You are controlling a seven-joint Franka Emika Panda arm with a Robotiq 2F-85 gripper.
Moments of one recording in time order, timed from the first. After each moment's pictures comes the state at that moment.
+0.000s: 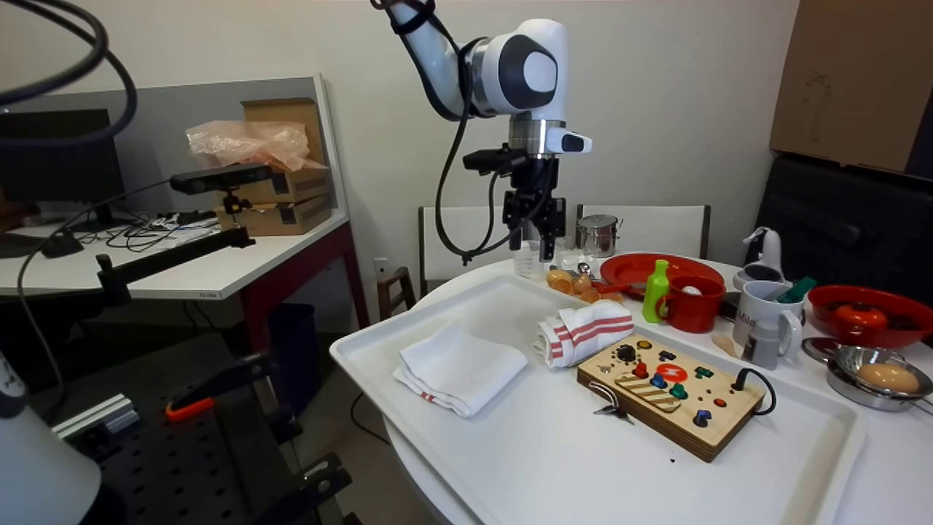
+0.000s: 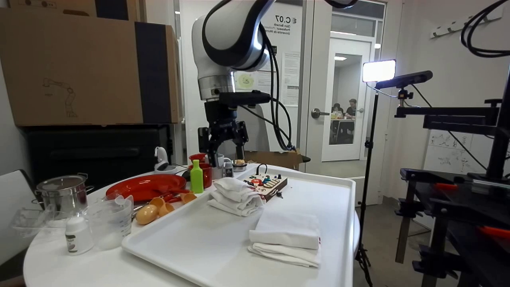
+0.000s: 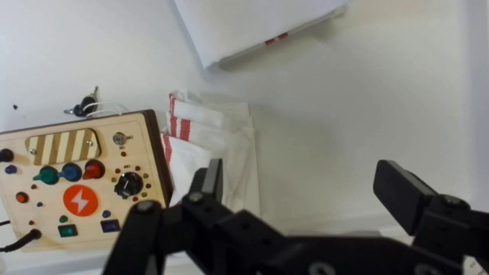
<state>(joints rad) 0.09 0.69 -0.02 -1.73 -0.05 2.31 0.37</state>
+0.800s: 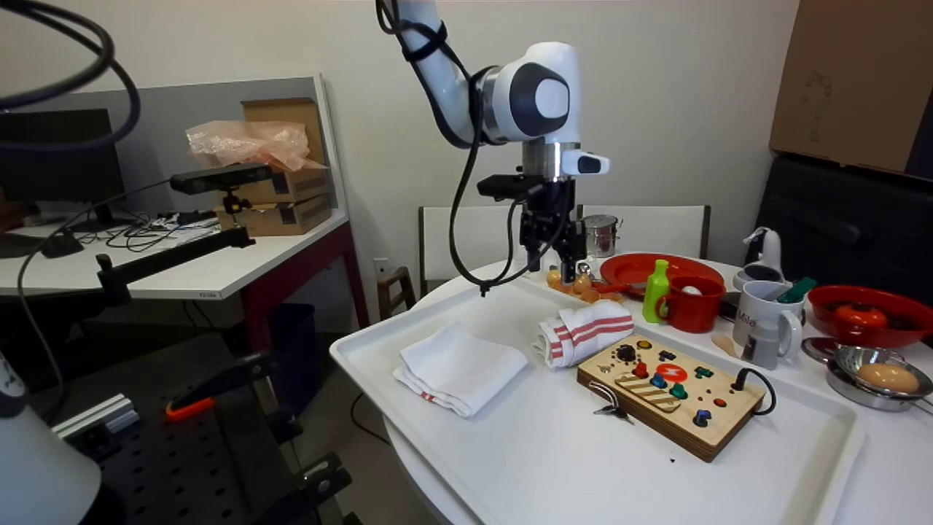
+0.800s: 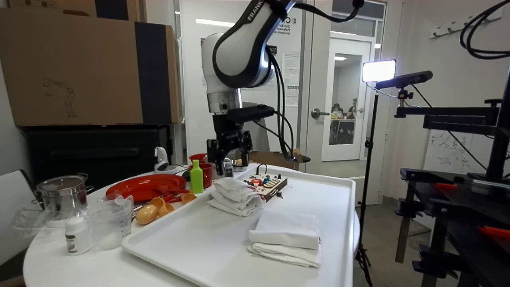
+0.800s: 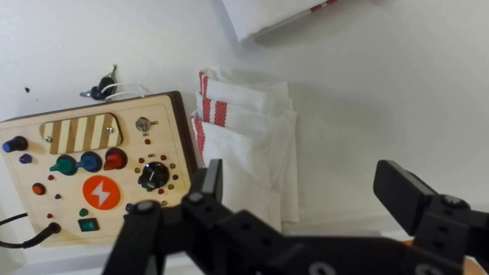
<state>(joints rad) 0.10 0.74 -0.08 -1.75 -0.07 2.42 0.36</state>
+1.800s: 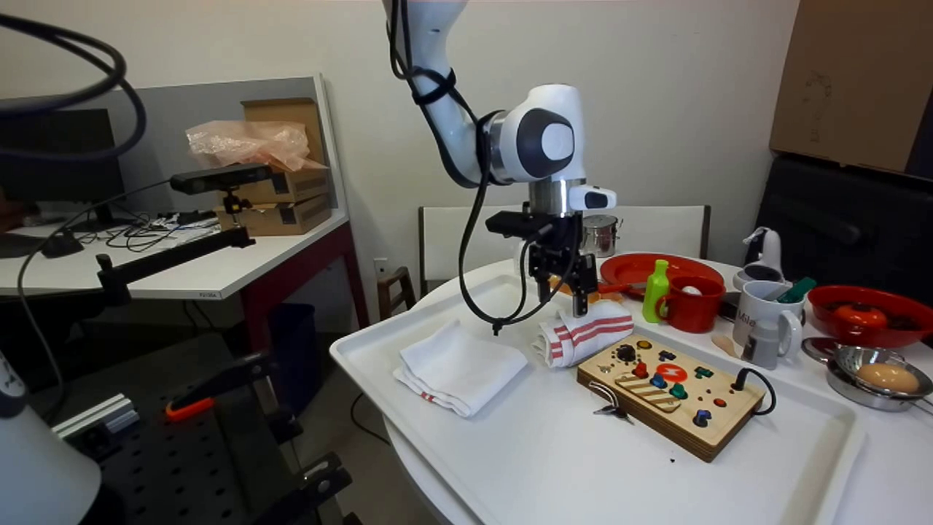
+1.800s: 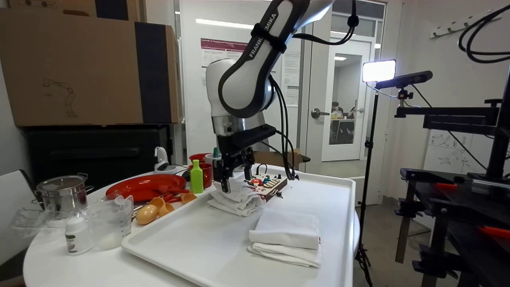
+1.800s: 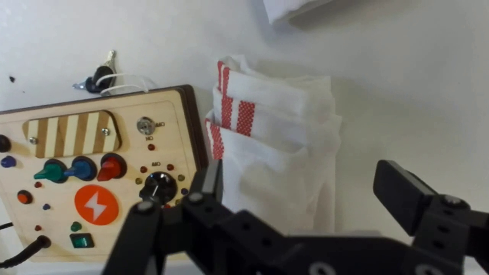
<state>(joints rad) 0.12 0.86 -0.13 -1.71 -0.10 2.51 0.36</state>
